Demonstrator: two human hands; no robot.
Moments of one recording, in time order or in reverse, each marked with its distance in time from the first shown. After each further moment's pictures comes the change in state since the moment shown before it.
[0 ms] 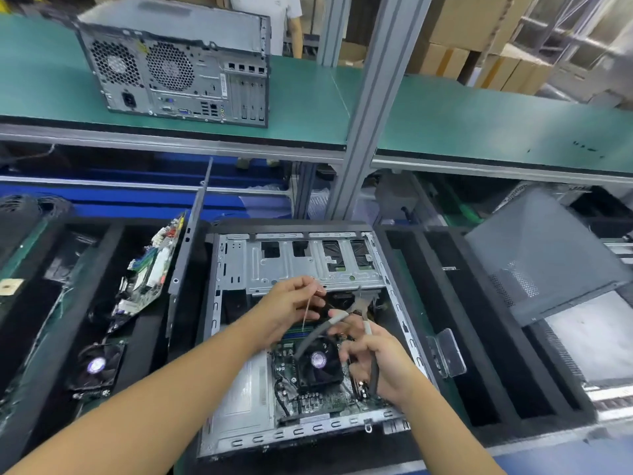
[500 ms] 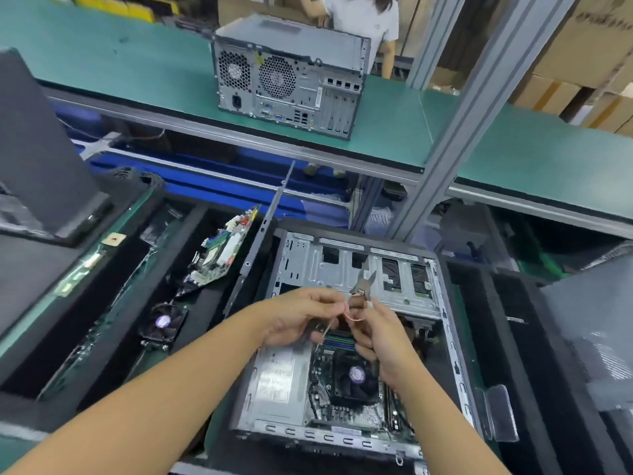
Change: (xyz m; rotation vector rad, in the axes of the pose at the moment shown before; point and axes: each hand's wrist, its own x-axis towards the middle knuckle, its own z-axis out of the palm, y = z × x) left_hand -0.068 0.040 -0.029 0.080 -0.150 -0.132; right_hand 0.048 -0.017 0.074 -0.360 0.023 -0.073
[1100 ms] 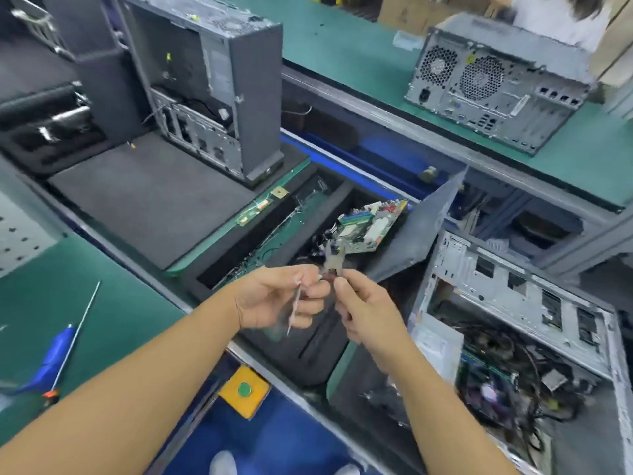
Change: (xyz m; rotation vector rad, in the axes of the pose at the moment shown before) left_hand -0.242 -0.082 -0.114 -0.501 -0.196 0.399; right_hand -0.037 0.044 0.238 -0.449 -0.497 -0.205
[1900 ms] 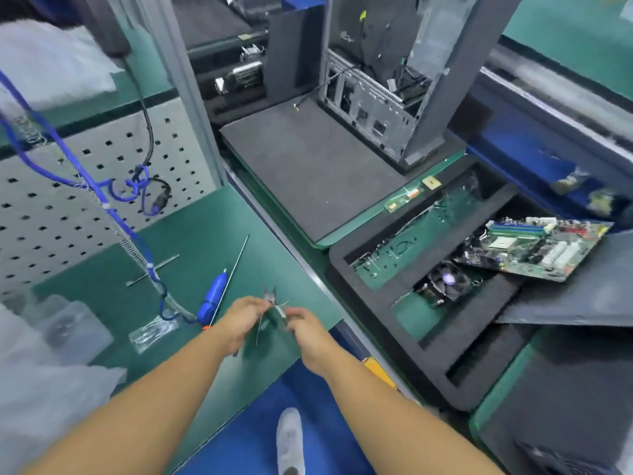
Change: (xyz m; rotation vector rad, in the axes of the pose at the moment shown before) left_hand -0.315 -0.085 -0.150 0.274 1.703 -0.048; right_hand 0.070 0.129 0.355 -0.003 -0.368 0.669
